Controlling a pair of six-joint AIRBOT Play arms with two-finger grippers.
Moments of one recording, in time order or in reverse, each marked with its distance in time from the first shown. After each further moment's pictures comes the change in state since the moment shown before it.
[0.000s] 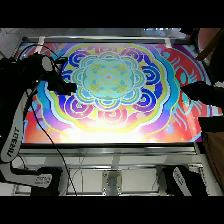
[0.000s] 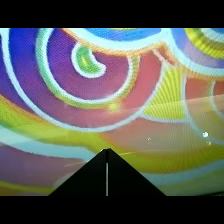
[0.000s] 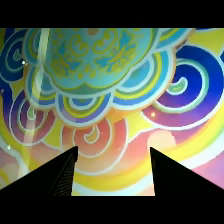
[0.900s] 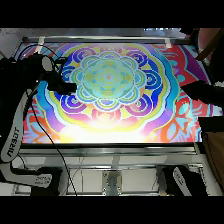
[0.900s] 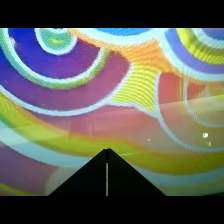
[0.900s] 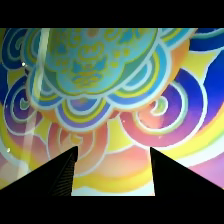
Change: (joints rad) left arm 0.000 -0.001 0.000 0.000 0.005 0.000; right arm 0.000 0.000 0.000 0.000 -0.032 0.000
